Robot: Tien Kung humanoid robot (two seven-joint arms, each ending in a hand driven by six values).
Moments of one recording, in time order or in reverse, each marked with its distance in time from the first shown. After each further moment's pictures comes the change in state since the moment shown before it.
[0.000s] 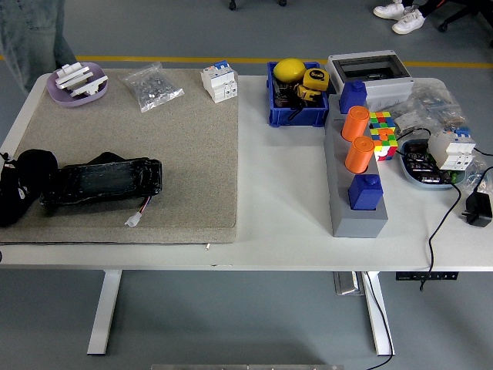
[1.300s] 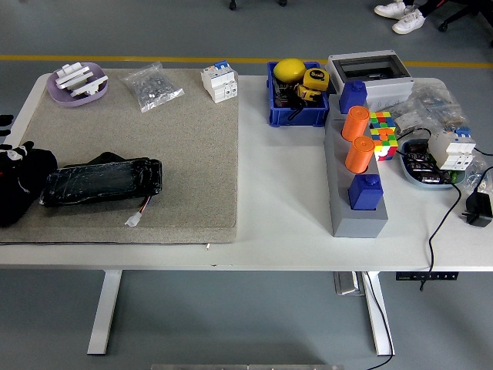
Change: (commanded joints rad) left arm 0.177 -0.064 -0.383 -0.220 -0.815 -0.178 -0.382; right arm -0.021 0.012 -0.021 -0.029 0.030 0.018 -0.002
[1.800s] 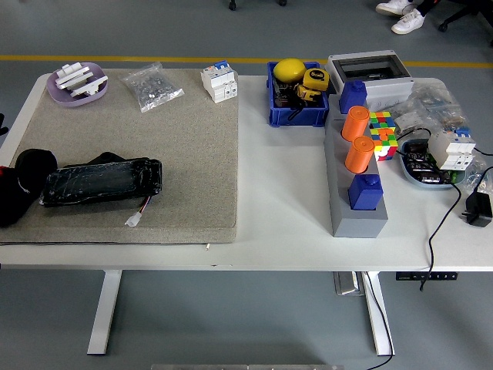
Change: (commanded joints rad) left arm 0.040 -0.074 -0.116 -0.048 -0.419 -0.041 -0.081; right arm -0.034 0.027 -0.007 -0.013 0.015 0.012 0.001
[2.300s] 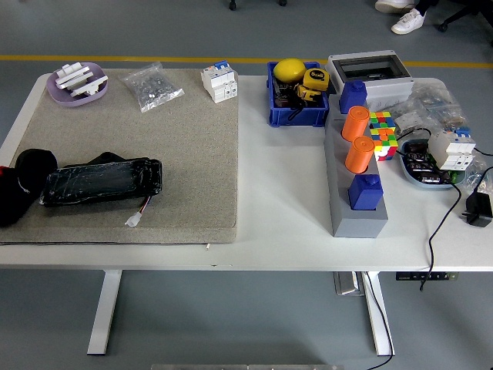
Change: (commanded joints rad) left arm 0.021 0.015 -0.044 -0.020 0.062 0.012 0.005; right arm -0.019 0.010 -0.069 -0.028 0.050 0.019 -0.003
